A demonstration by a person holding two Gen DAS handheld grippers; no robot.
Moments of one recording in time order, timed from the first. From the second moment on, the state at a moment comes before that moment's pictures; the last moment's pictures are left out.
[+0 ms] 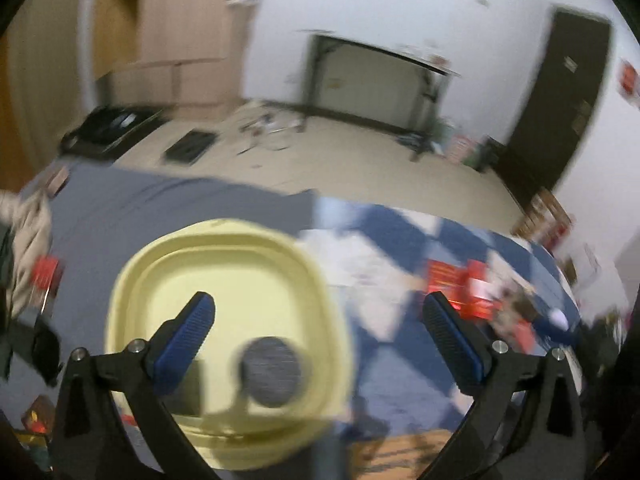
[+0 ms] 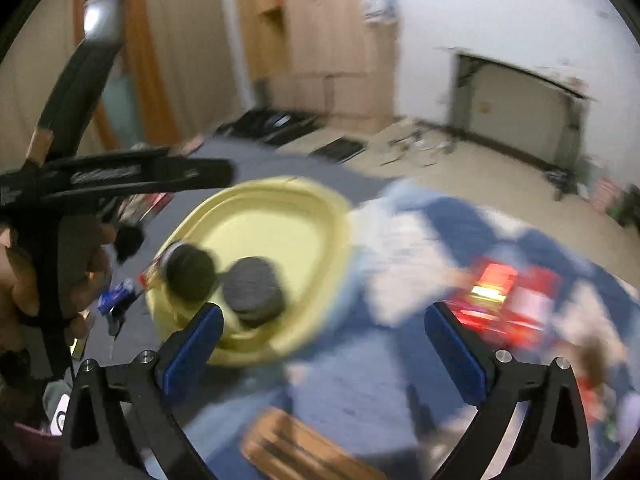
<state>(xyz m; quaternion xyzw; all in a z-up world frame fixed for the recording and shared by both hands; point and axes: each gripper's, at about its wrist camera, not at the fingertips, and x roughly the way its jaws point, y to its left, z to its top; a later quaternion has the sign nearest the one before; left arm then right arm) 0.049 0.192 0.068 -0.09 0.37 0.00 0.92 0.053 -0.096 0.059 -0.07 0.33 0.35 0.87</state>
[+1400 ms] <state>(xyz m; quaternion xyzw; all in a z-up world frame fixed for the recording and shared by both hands) 0.166 0.004 -0.043 -0.05 0.46 -0.13 0.88 0.144 -0.382 -0.074 -0.09 0.38 0.16 0.91</state>
